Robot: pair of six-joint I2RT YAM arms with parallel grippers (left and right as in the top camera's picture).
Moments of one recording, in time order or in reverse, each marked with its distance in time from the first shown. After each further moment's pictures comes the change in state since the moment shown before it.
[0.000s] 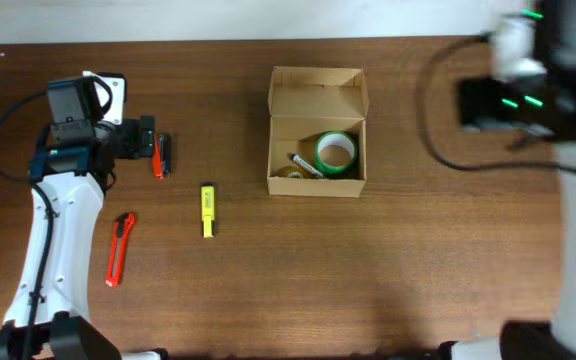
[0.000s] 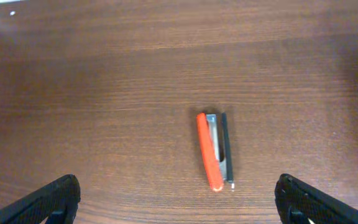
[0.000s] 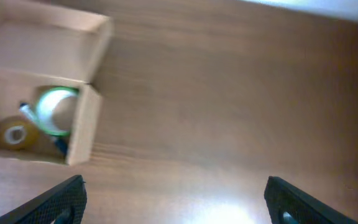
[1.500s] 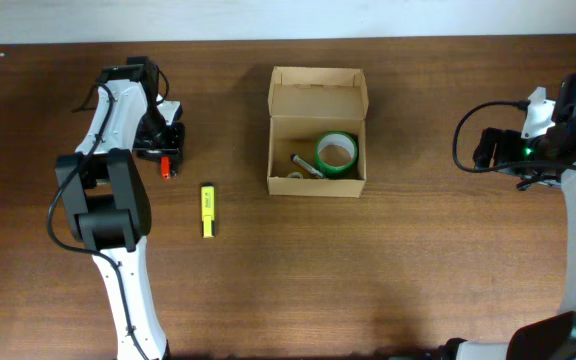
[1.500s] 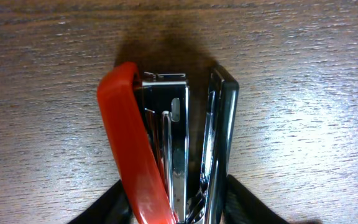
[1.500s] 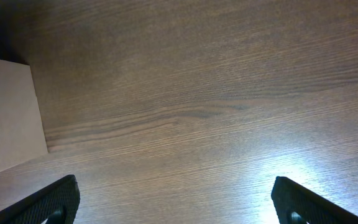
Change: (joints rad) left arm -0.069 0.902 0.763 -0.668 0.094 -0.055; right arm -0.257 -0.051 -0.592 0.315 -0.152 0.068
